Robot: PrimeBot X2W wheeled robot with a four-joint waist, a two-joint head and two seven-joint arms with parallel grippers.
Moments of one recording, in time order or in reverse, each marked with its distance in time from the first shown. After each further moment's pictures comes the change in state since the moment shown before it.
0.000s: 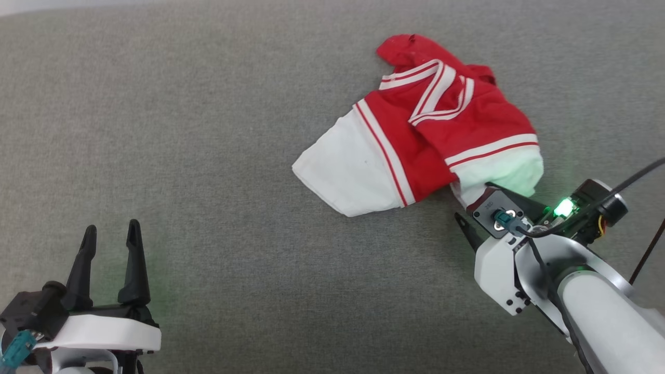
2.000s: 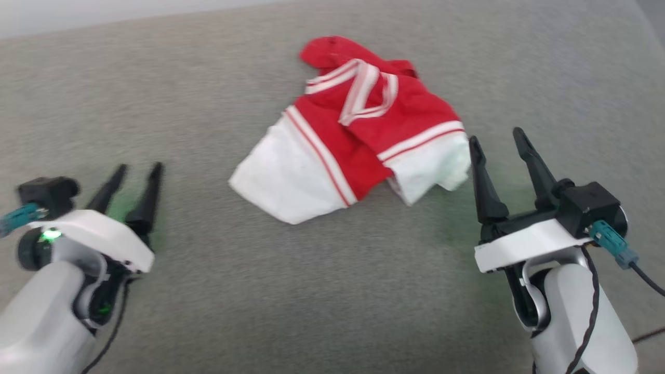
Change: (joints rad) left arm -0.517 0.424 -0.729 0.449 -0.681 0.057 0.002; right arm 0.050 0.396 -0.420 0.227 0.108 0.000 -0.743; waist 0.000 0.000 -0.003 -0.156
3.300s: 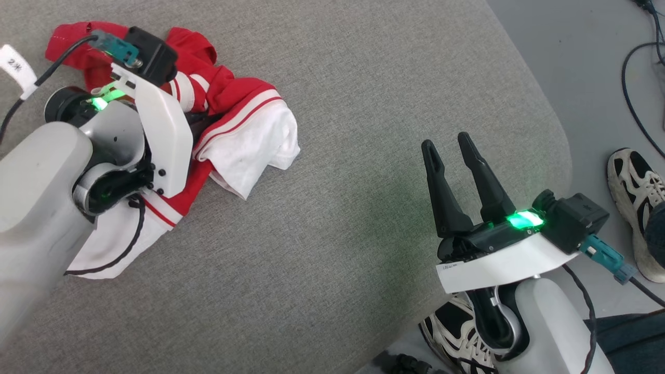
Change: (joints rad) left arm -0.447 0.085 -0.285 -0.192 -0.005 -0.024 0.781; right arm 0.043 -0.001 0.209 -0.160 0.381 0.000 0.000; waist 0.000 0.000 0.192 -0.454
